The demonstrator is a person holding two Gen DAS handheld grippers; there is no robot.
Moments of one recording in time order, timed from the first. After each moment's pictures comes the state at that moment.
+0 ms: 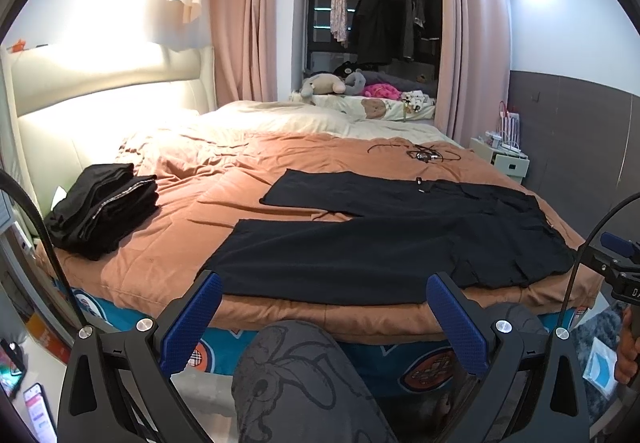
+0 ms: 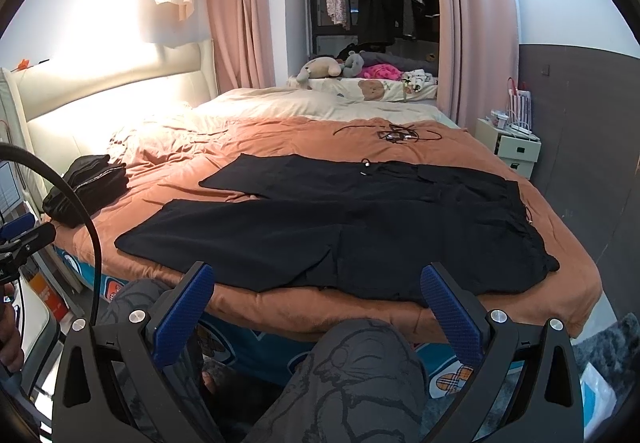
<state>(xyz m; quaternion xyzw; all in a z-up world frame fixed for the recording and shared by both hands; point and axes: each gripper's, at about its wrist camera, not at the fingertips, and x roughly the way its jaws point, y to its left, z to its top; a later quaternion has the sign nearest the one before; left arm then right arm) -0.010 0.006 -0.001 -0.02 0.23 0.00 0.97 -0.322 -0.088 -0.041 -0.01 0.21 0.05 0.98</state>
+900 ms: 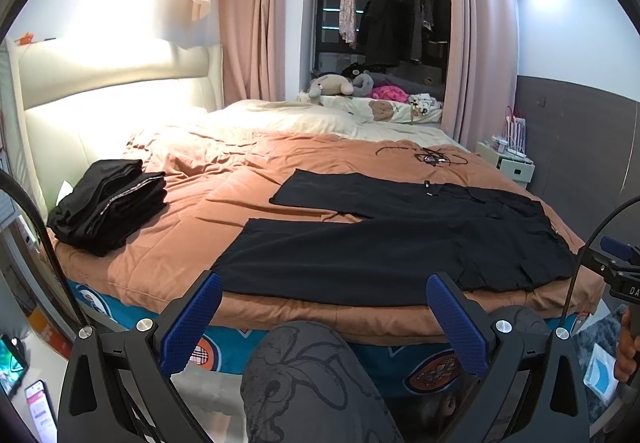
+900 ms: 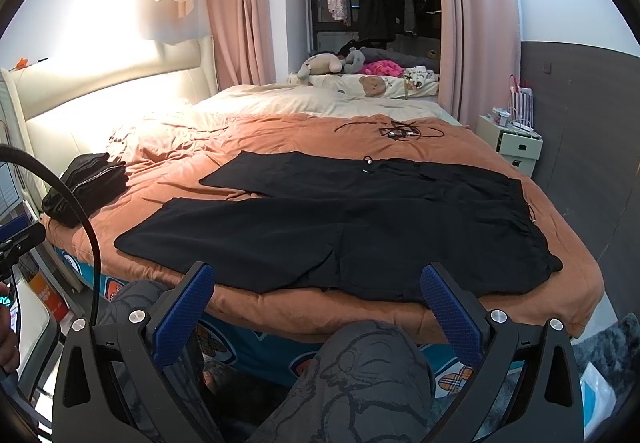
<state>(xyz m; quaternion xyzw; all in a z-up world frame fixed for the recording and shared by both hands) -0.011 0.019 0.001 -0.03 0.23 0.01 0.97 -0.317 -0.087 -0.040 -0.01 0.21 0.05 0.98</state>
